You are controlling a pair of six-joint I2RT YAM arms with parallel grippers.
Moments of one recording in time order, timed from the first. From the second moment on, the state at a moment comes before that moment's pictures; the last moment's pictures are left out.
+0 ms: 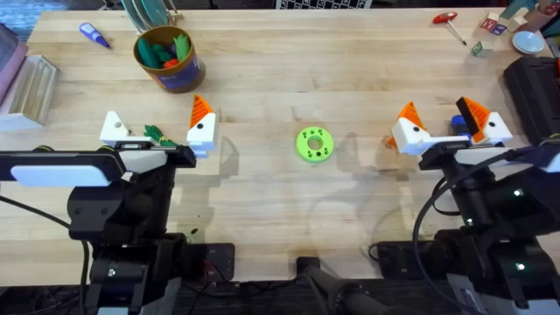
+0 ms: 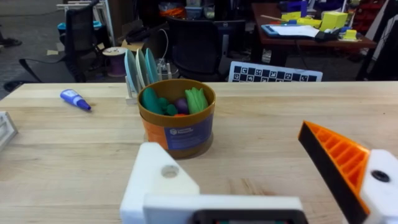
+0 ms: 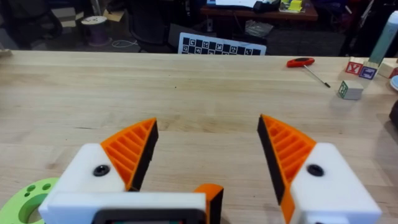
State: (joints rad) left arm 0.00 0.00 0.01 -0.02 0.01 -0.02; right arm 0.00 0.00 0.01 -0.10 -0.02 0.00
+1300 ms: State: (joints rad) left arm 0.00 0.90 1.05 -1.17 -0.22 -0.29; right arm 0.00 0.74 0.99 -0.90 -0.08 0.11
